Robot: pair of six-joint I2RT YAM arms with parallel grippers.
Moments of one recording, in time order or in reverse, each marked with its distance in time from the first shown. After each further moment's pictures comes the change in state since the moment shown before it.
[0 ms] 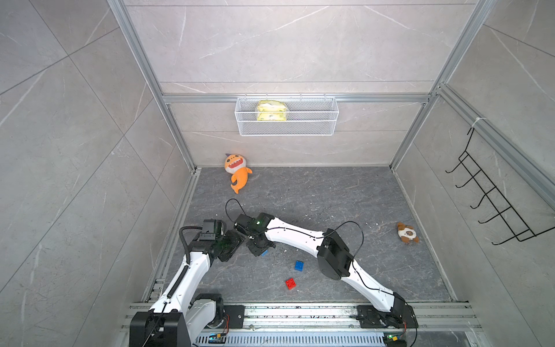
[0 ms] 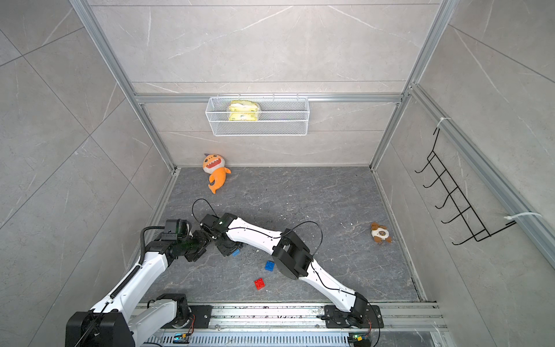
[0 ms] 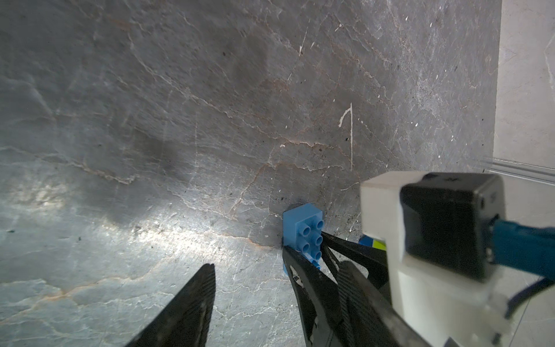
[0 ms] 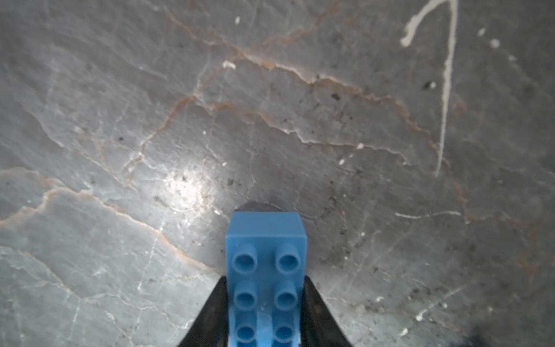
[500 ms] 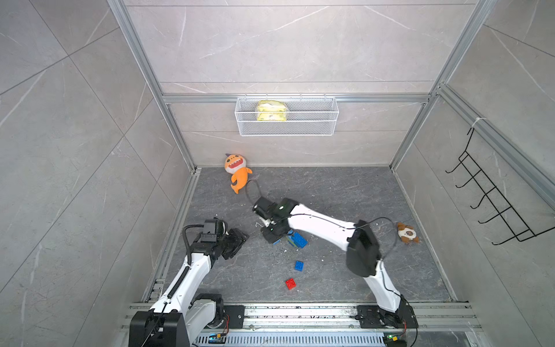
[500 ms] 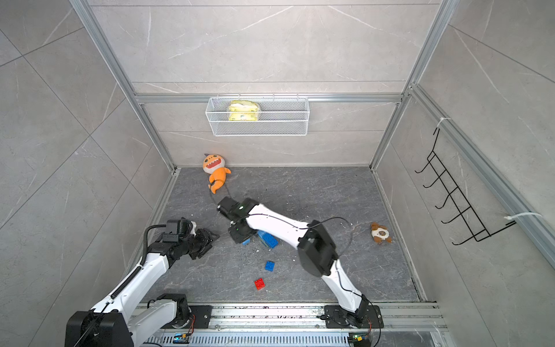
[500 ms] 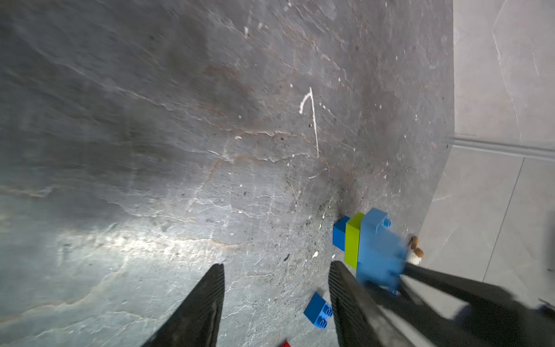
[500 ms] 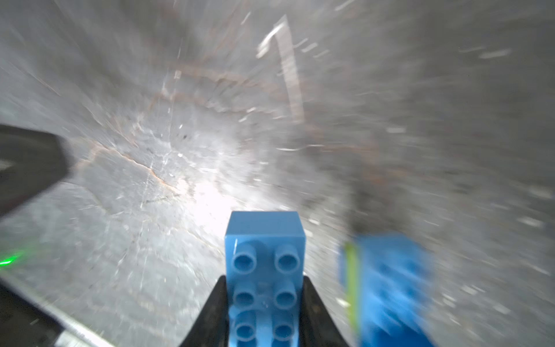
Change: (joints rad) left arm -0.060 0.005 -0.031 0.124 0.105 -0.010; right arm -0.160 -0.464 -0.415 0.104 -0.039 0.005
